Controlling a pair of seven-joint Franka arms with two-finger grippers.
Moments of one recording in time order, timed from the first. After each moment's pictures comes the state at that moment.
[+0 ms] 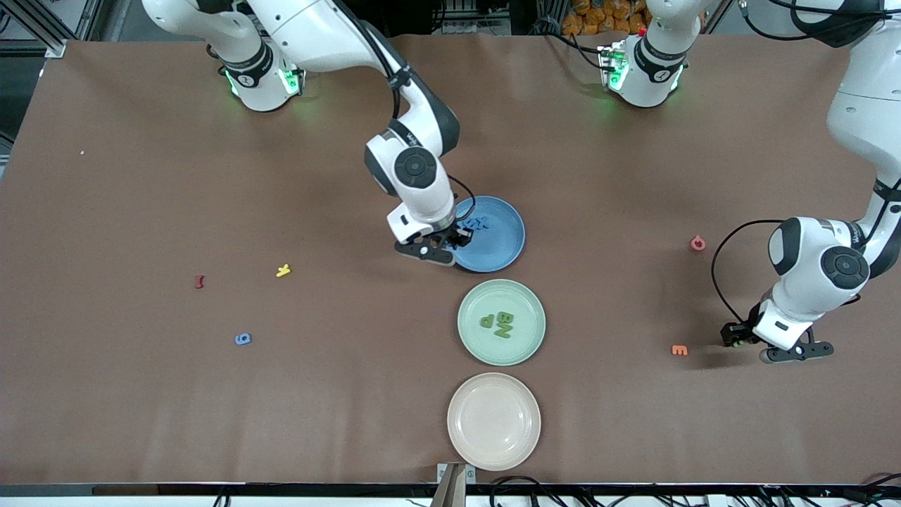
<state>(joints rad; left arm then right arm) 0.52 0.79 -0.40 -1.70 0.58 2.61 -0.31 0.88 0.68 -0.10 -1.62 0.21 2.37 0.95</state>
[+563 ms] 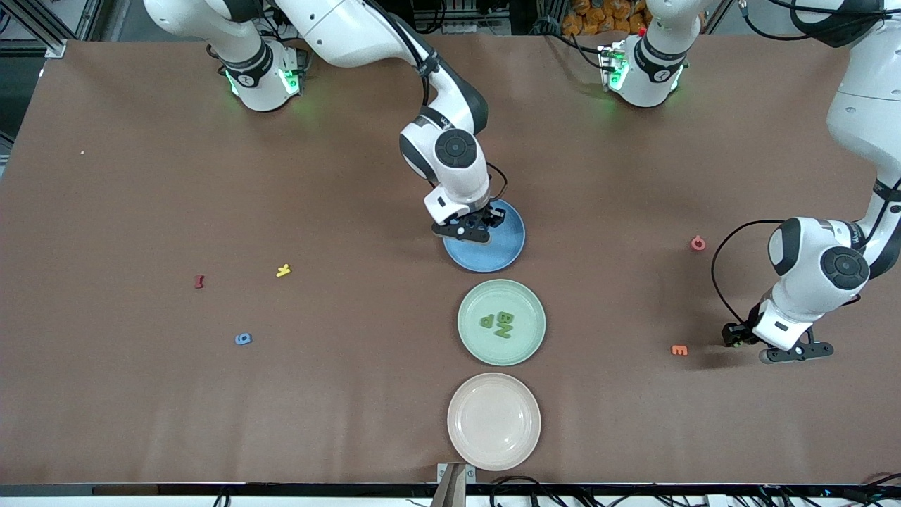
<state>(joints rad) 0.52 0.79 -0.40 -1.70 0.58 2.60 -0.31 0.94 0.75 -0.06 -1.53 0.21 2.37 1.02</state>
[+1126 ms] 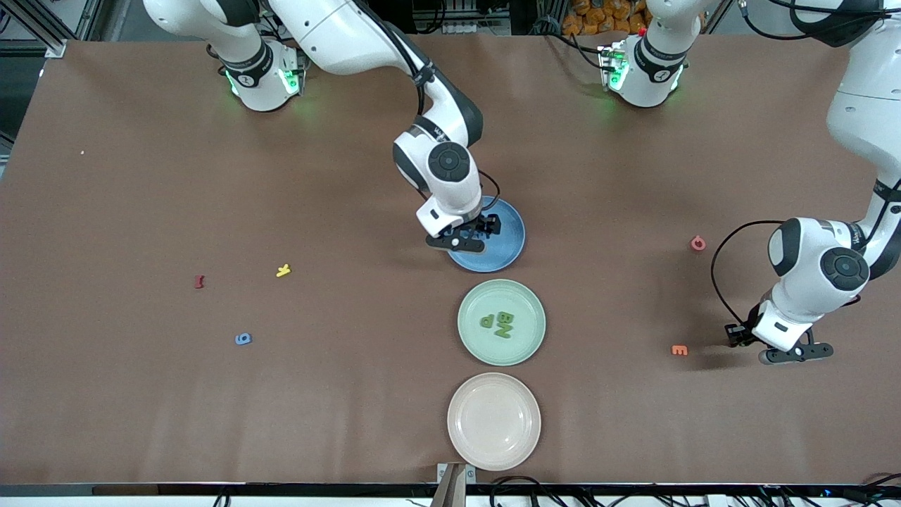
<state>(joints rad) 0.52 0.79 -0.40 -1.69 0.58 2.59 -0.31 0.91 0.76 -0.08 -1.51 0.21 2.32 0.90</state>
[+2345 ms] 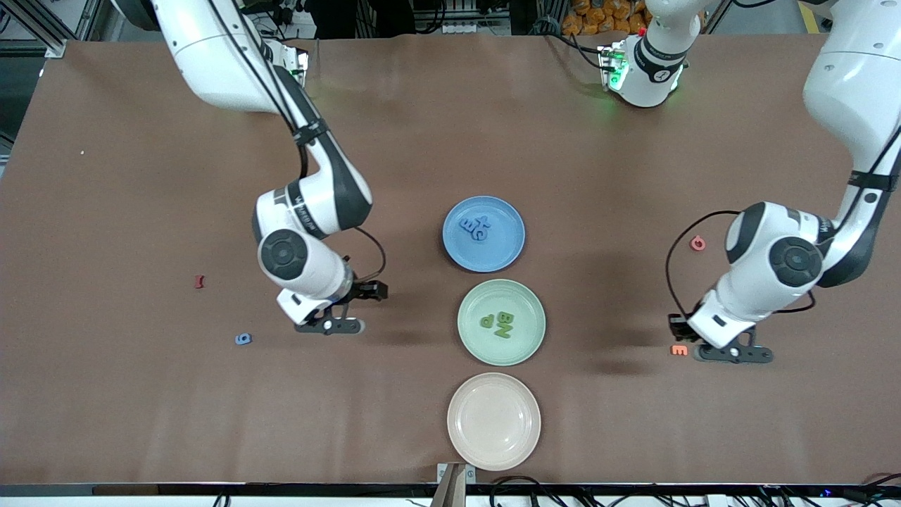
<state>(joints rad) 0.46 0.69 -0.67 -1.67 0.58 2.32 -0.35 0.53 0.67 -0.13 -1.48 0.21 2.11 0.35</state>
